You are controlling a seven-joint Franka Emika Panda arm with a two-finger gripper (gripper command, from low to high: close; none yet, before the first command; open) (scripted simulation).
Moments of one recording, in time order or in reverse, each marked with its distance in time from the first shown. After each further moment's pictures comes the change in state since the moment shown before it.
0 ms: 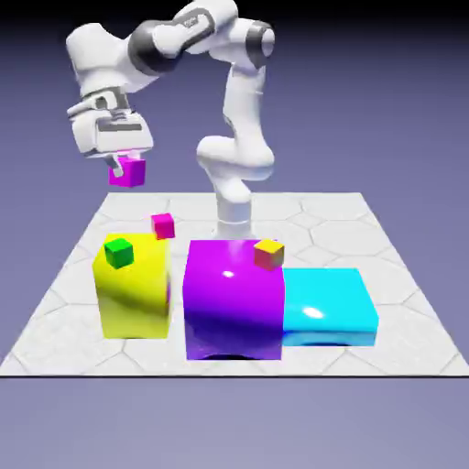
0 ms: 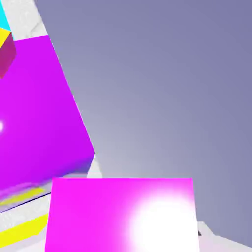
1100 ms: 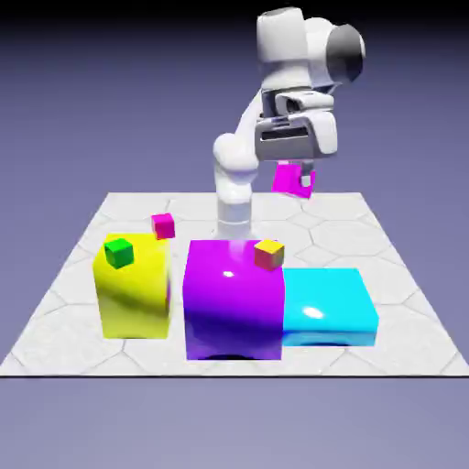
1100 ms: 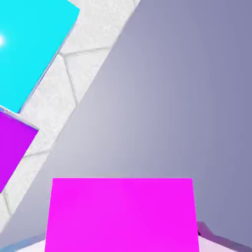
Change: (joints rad) arm -0.772 -0.359 1.196 0.229 0.315 -0.096 -0.466
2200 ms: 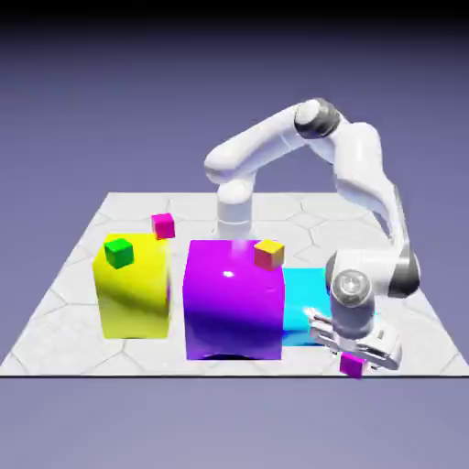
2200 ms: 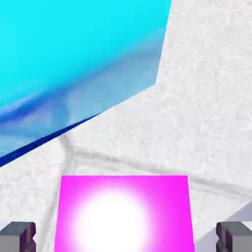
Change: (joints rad) arm -0.721 -0.418 1.188 0.196 0.377 0.002 -0.468
